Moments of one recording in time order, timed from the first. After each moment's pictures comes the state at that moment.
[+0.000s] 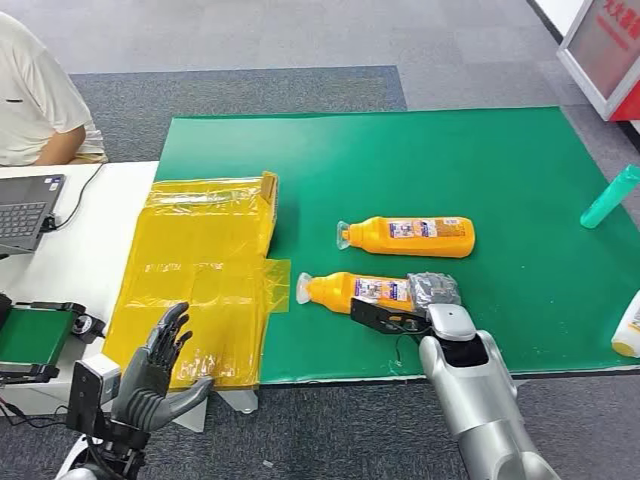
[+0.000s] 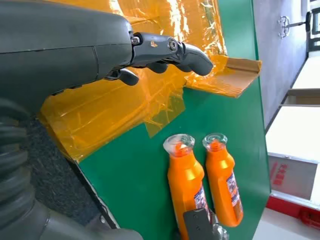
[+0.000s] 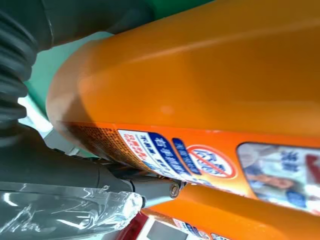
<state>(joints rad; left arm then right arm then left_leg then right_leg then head) 0.30 -0.23 0.04 -1.79 -0.12 -0.43 -0.15 -0.39 0.17 0.13 -1.07 1.50 0.29 0.16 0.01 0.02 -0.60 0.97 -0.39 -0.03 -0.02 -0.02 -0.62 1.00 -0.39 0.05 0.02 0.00</state>
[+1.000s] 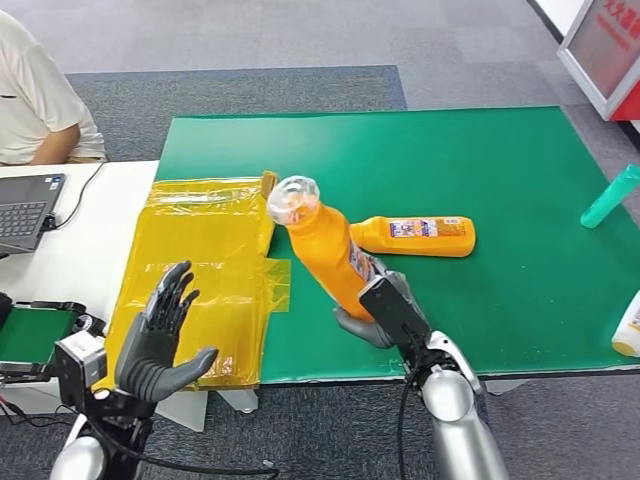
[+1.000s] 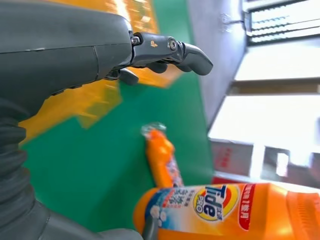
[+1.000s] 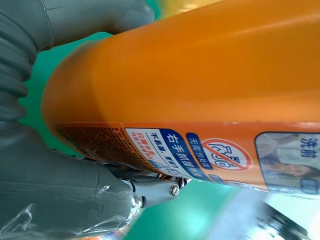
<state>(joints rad) 0.17 -0.17 -0.12 -1.84 -0.02 -0.34 -0.17 -0.13 0.27 0.16 -1.51 0.52 0.17 -0.08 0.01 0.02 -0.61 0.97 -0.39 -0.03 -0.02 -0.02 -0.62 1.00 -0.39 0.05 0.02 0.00</state>
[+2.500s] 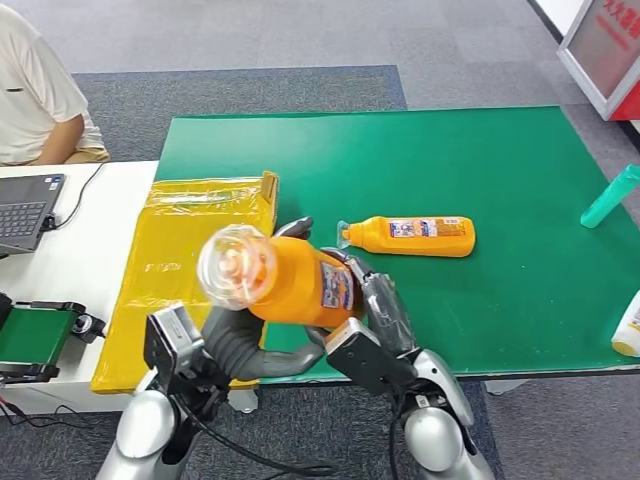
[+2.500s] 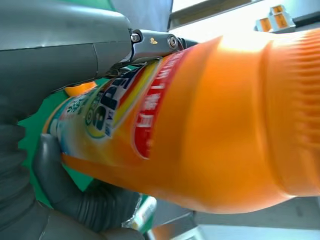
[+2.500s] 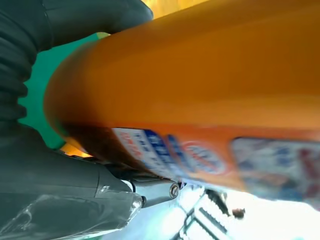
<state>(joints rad) -0.08 -0.16 -0.52 -1.81 -0.11 -0.30 -0.12 -0.04 0.20 0.41 -1.73 0.56 0.00 -0.13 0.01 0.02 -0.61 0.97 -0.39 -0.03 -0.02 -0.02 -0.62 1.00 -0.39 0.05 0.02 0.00</state>
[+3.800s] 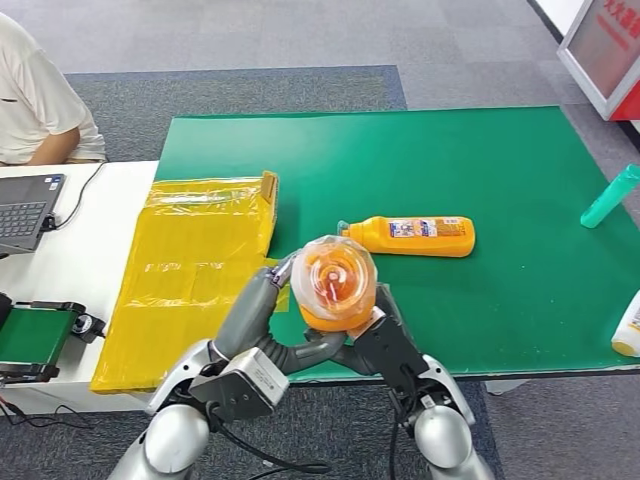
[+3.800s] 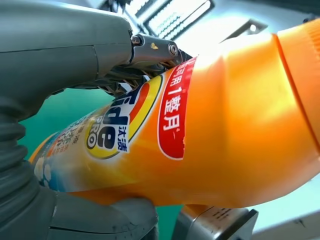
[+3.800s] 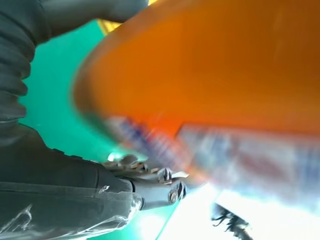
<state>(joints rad) -0.11 -0.14 -0.62 -1.79 -0.53 -0.11 -0.16 -0.02 0.20 0.36 -1.69 0.39 0.05 -0.07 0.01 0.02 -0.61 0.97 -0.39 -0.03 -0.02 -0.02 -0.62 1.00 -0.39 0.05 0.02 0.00</state>
